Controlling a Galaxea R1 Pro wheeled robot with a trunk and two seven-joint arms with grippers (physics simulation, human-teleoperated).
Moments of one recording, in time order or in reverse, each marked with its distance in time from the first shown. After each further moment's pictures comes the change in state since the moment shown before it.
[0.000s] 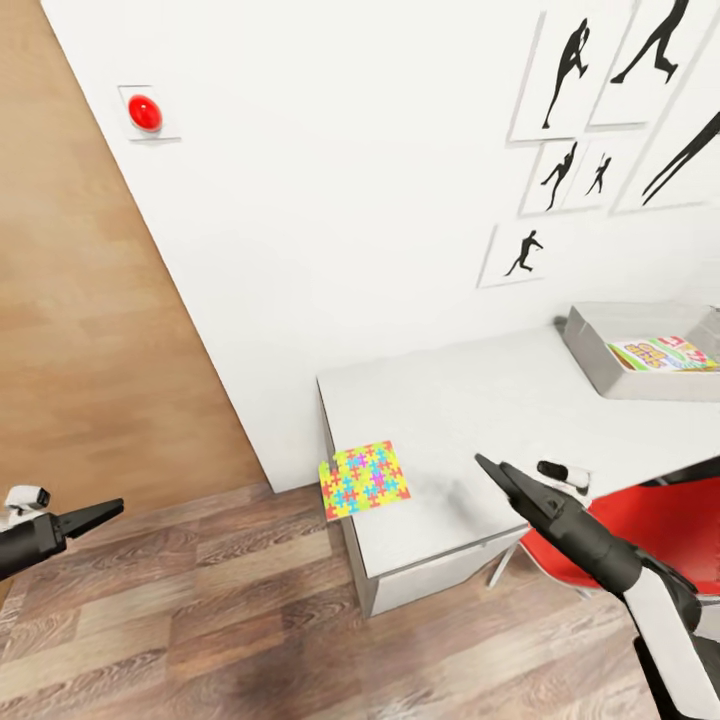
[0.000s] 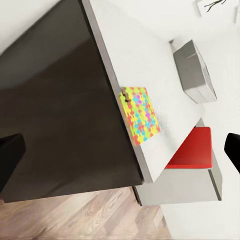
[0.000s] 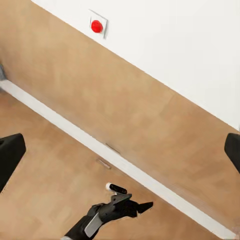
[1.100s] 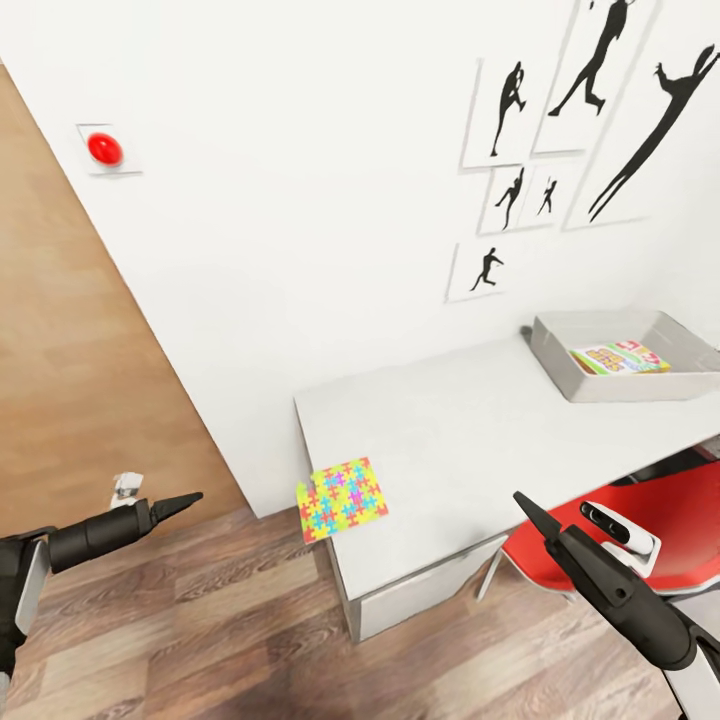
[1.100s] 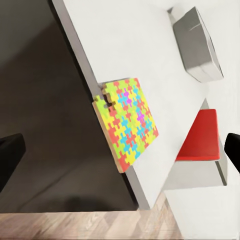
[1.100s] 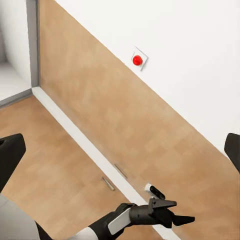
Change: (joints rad) left arm -0.073 -0.163 -0.158 -0.001 -0.002 -0.014 0.230; right arm 0.170 -0.028 -0.052 0.001 0.001 -0.208 0.288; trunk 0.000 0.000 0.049
